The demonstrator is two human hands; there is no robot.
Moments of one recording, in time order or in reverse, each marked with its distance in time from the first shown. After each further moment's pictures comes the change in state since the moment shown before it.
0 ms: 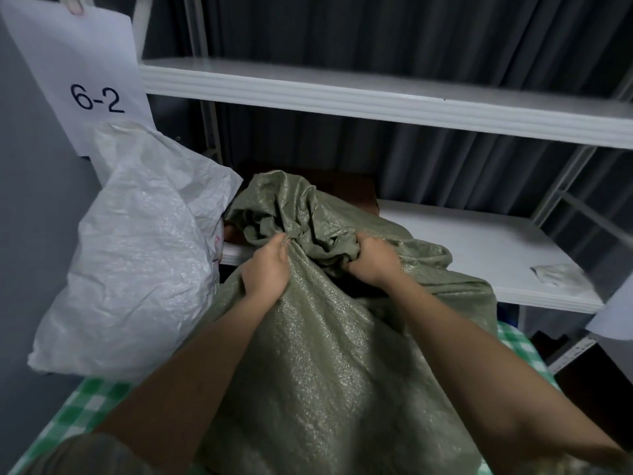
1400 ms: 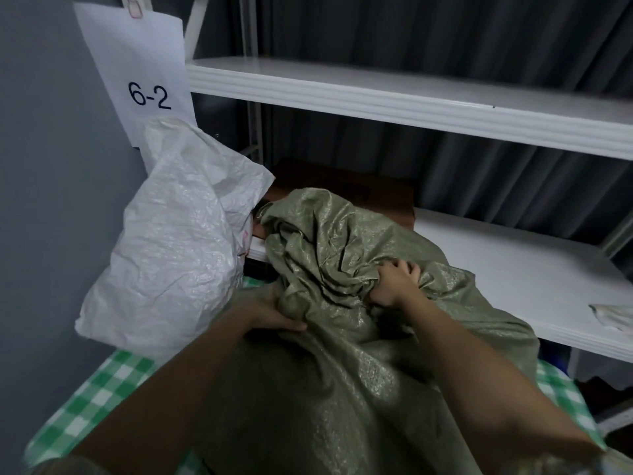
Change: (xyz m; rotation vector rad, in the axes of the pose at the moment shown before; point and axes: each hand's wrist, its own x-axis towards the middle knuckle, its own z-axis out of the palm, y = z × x) left_hand -0.023 -0.044 -0.011 0.157 -0.736 -0.353; right_hand 0.041 0.041 0.035 -0.180 -0.238 -0.101
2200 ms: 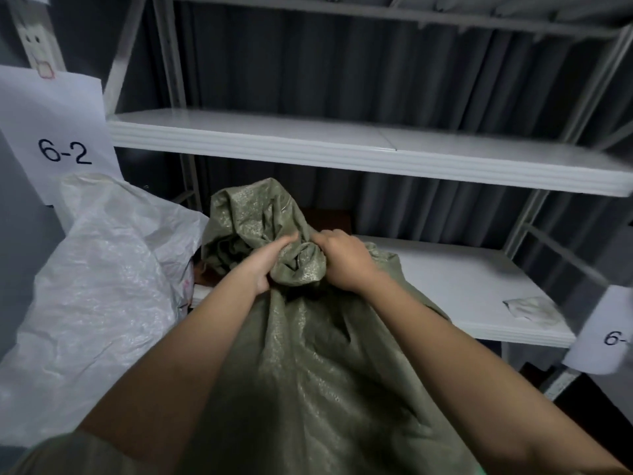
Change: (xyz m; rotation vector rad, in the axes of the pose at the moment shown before) left_hand 0.006 0.170 -0.061 -1.143 -0.125 0.153; right_hand -0.042 -0.016 -0.111 -0.019 0.510 -0.360
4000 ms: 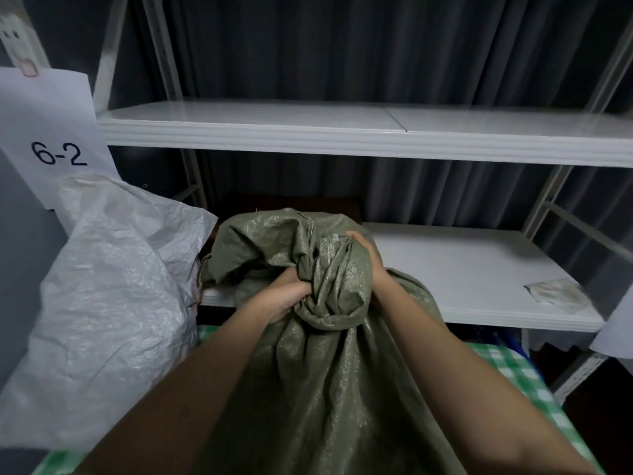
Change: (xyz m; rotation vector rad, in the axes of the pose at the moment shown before) left_hand 0.006 -0.051 0.004 0.532 -0.084 0.222; right_hand 0.007 0.028 0.046 1.368 0.165 0.670
